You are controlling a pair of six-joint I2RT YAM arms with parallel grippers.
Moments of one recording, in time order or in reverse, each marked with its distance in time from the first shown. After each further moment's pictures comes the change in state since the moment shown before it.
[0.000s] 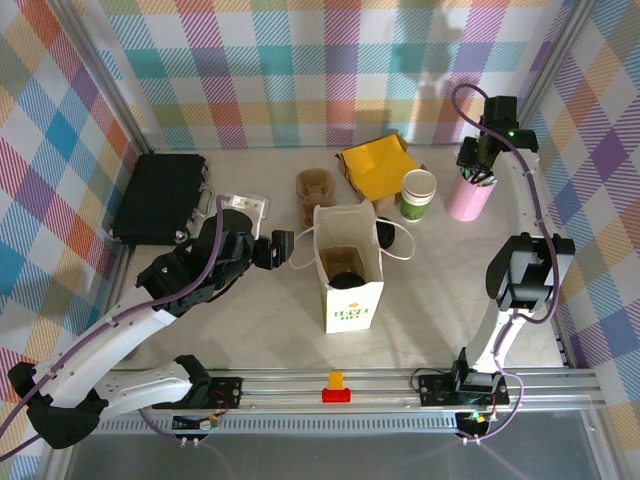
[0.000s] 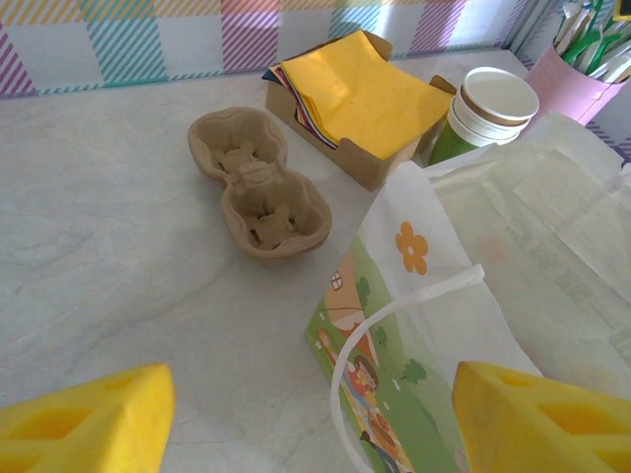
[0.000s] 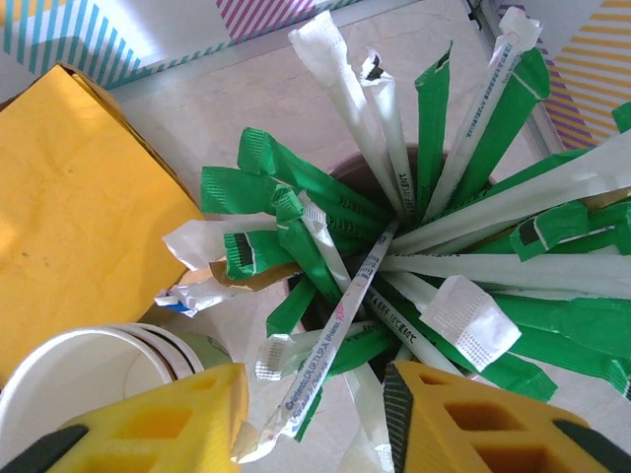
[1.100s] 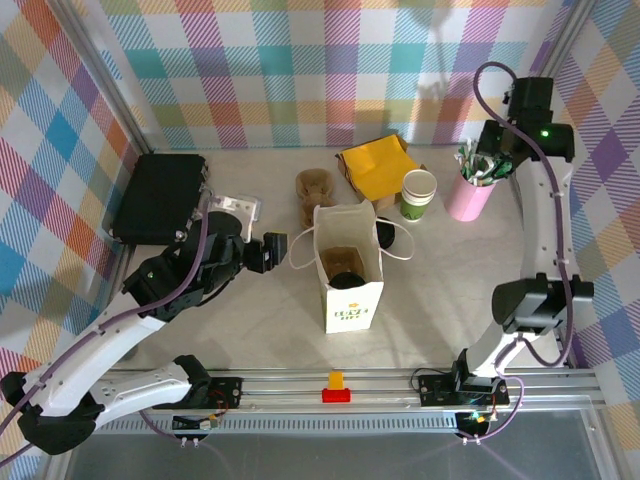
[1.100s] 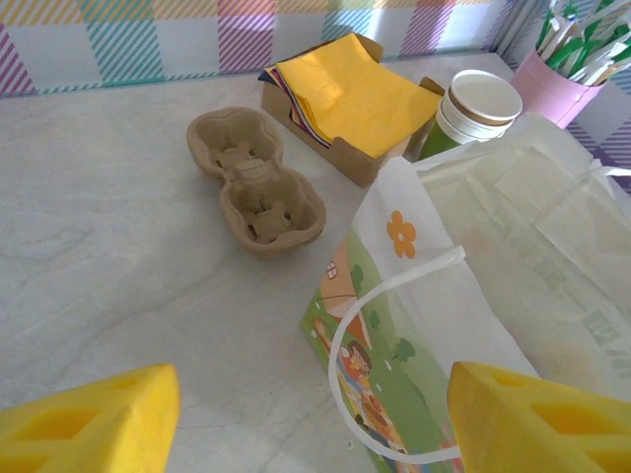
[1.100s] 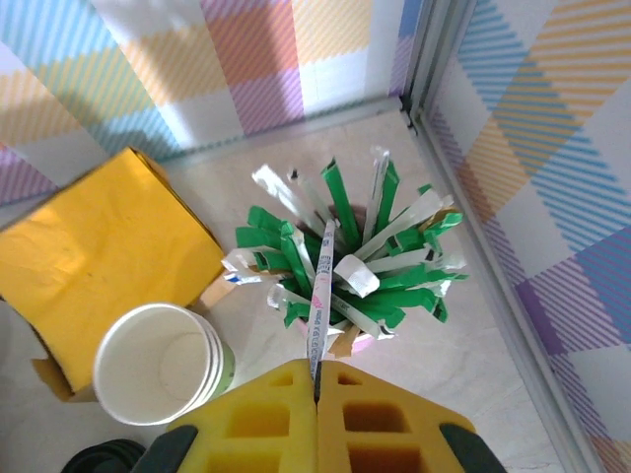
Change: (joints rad) left arm 0.000 -0.049 0.030 -0.061 0.021 -0.005; right arm 0.000 -0.208 0.151 -0.167 0.043 -0.060
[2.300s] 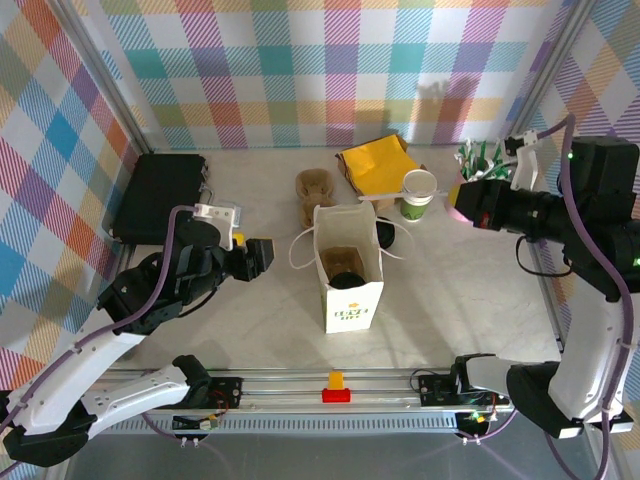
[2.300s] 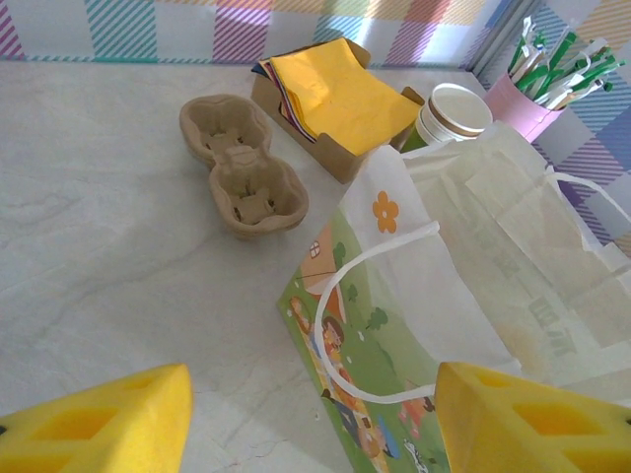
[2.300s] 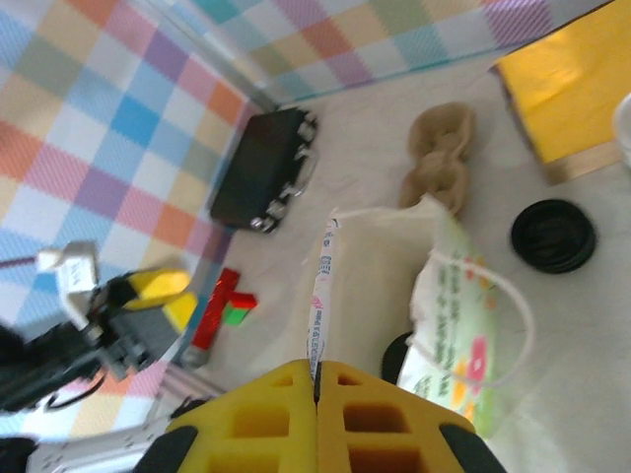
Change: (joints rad) left arm 0.000 -0.097 0.007 -0.089 0.033 -0.103; right arm 0.173 -0.430 0.159 -0.477 -0.754 0.204
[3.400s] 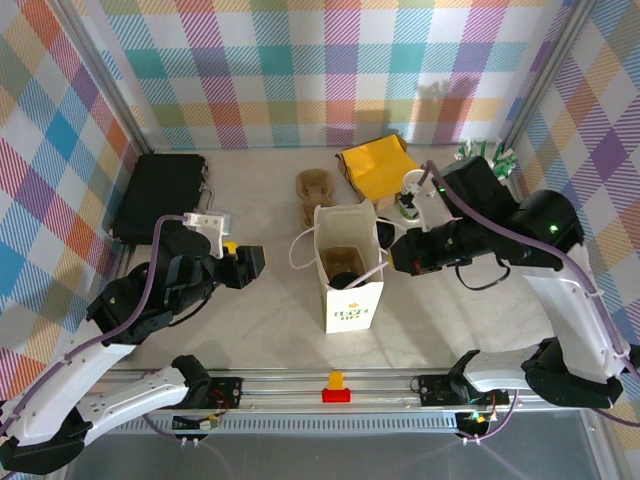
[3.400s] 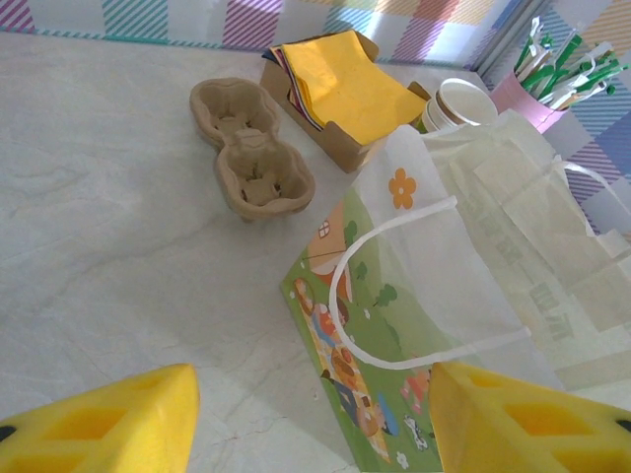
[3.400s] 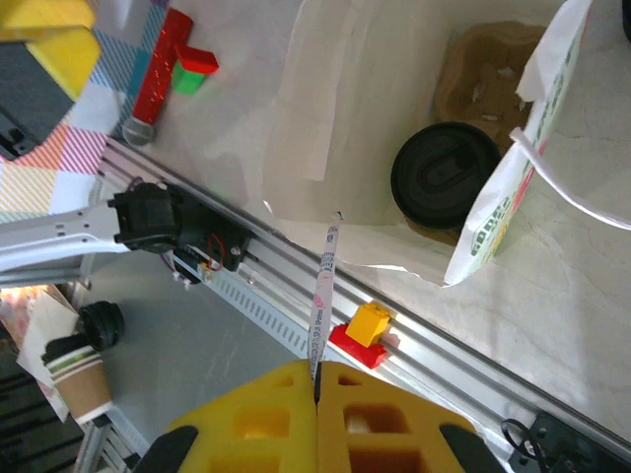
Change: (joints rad) left arm 0.000 -0.067 -0.036 -0.041 -0.001 -0.047; right arm 0.658 0.071 -0.222 -0.066 0.313 0.121
